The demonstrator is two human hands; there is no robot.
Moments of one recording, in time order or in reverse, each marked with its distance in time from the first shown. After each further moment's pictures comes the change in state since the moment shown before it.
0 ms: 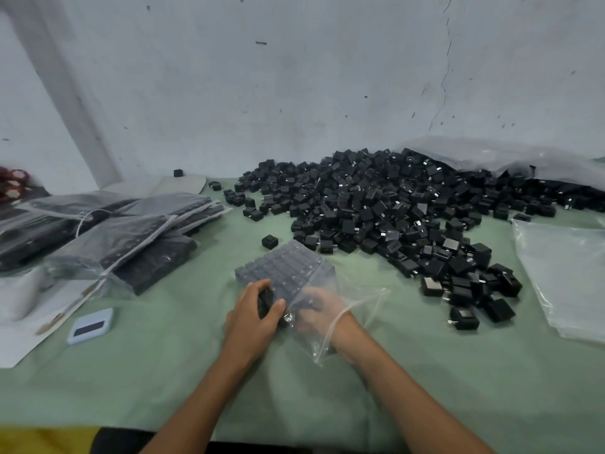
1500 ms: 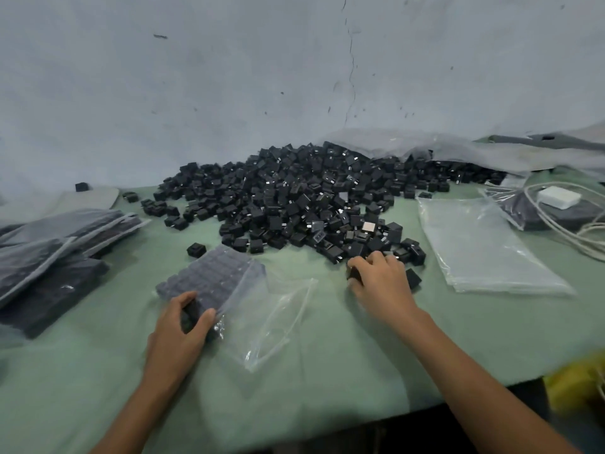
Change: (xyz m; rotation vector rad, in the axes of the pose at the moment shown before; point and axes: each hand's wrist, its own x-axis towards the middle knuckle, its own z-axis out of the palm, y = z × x) left_hand 0.001 -0.001 0.000 -0.035 -0.033 0.013; right_hand -0.071 0.038 -0.168 -1.083 0.554 0.029
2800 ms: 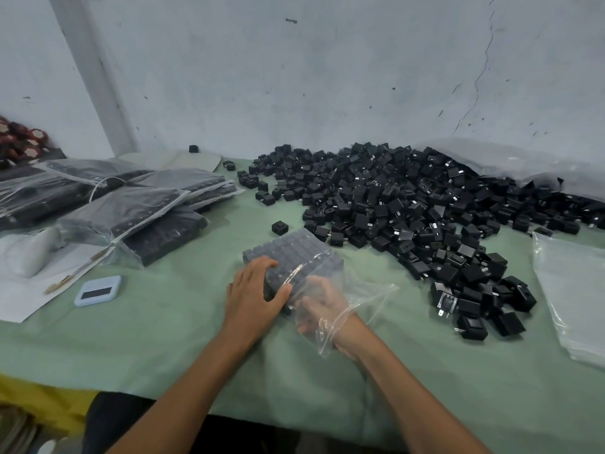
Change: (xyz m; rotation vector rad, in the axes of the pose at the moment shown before) left_hand 0.005 0.006 -0.005 0.190 0.081 0.044; right_hand -0.016 -0.190 0.041 1.374 -0.684 0.061
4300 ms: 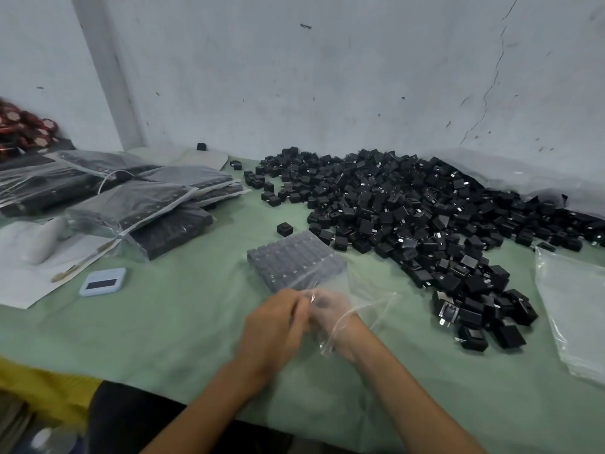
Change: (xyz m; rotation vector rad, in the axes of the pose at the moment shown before) left_hand -0.054 0.049 -0.014 -0.037 0.024 0.234; right_hand 0.010 -0.001 0.000 0.286 -0.042 0.250
